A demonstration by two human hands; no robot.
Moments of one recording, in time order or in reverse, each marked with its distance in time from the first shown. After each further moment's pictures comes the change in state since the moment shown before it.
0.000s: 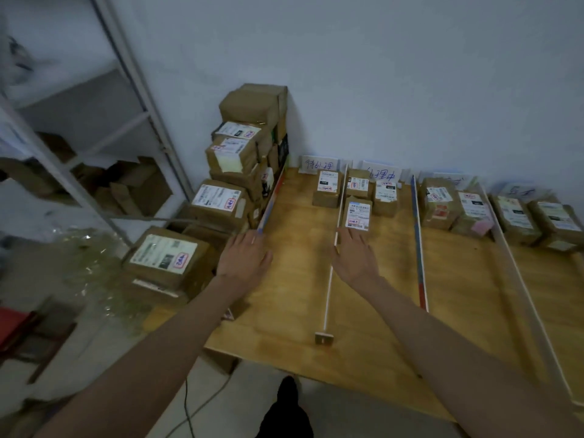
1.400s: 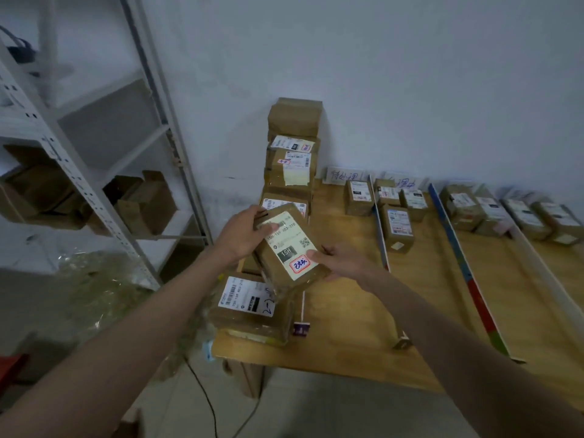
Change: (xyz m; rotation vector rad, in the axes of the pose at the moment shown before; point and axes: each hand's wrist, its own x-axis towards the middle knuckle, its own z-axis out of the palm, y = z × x) left_hand 0.022 -0.242 -0.082 -0.662 -0.046 0.061; right_hand -0.013 -0.260 0.049 0.659 -0.410 0.227
